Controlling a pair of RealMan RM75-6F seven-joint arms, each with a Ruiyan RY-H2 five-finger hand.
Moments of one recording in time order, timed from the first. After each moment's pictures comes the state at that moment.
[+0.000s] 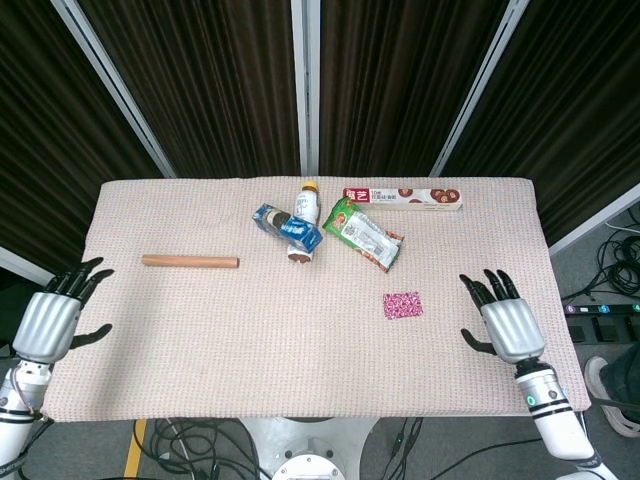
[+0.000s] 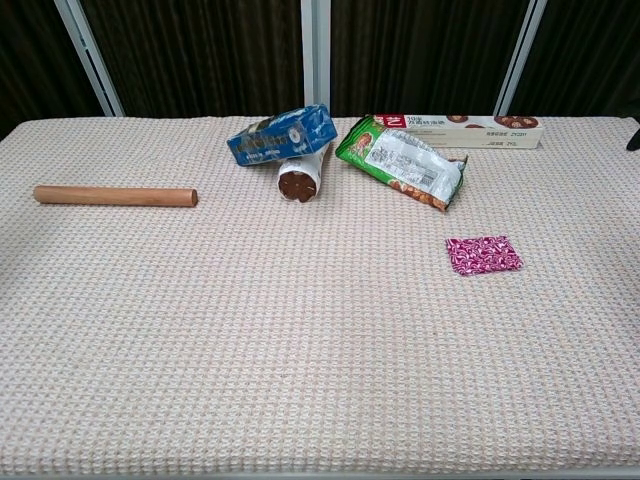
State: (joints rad) left arm -0.23 -1.21 -0.05 -1.40 1.58 1.49 -0.07; right arm 0.33 -1.22 0.08 -1.70 -1.37 1.20 -0.37
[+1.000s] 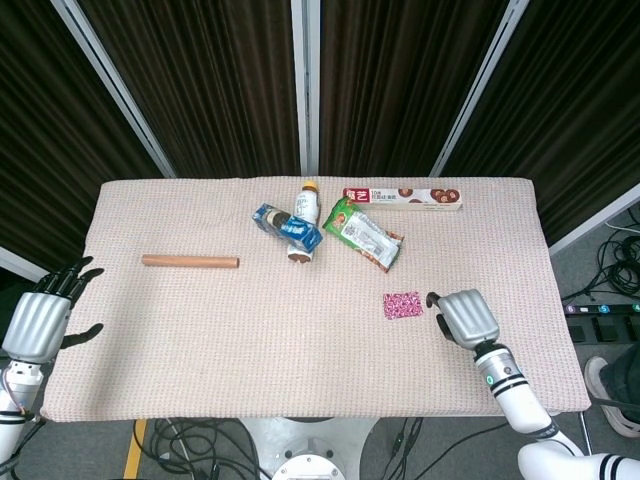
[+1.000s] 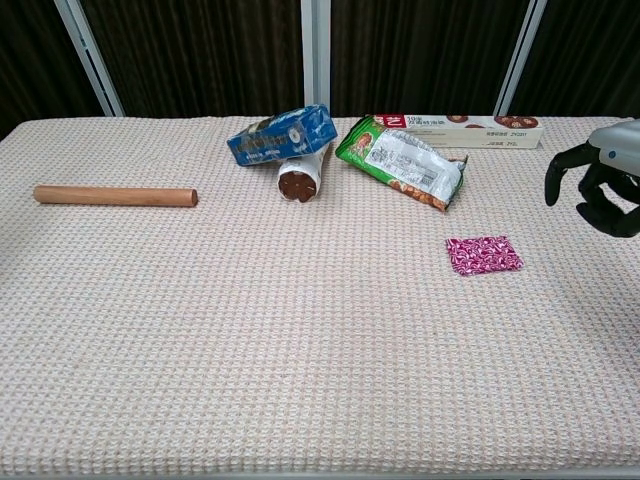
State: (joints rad) left arm -0.22 -1.19 -0.05 -1.39 1.57 1.48 -0.08; right arm 0.49 -1.28 0.10 -1.73 -1.16 1.02 -0.55
